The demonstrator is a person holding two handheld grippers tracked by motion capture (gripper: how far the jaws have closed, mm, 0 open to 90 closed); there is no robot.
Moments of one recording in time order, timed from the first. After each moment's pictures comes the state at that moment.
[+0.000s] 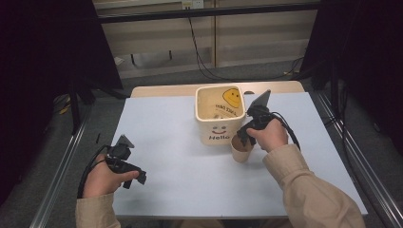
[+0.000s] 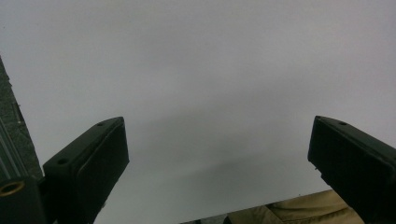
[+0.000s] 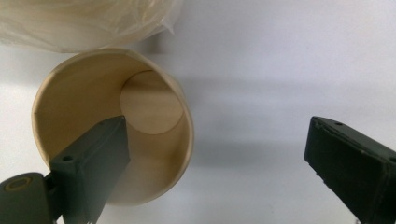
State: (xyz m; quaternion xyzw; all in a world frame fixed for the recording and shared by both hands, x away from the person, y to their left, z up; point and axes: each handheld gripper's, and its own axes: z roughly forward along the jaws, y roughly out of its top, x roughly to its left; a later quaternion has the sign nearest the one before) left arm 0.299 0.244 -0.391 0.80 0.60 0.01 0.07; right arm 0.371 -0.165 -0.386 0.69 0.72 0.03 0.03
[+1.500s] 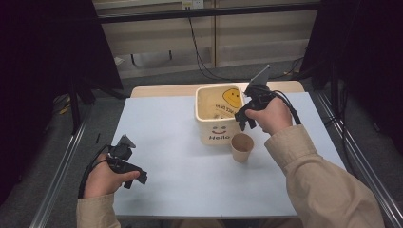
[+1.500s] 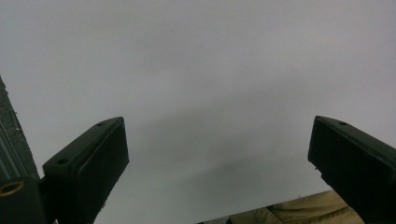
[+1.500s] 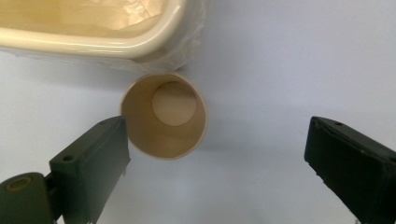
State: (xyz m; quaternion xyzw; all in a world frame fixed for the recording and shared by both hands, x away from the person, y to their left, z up) left arm 0.299 0.242 -0.392 0.81 0.59 0.01 0.07; right arm 0.377 -0.152 -0.312 0.68 0.73 0.04 0.04
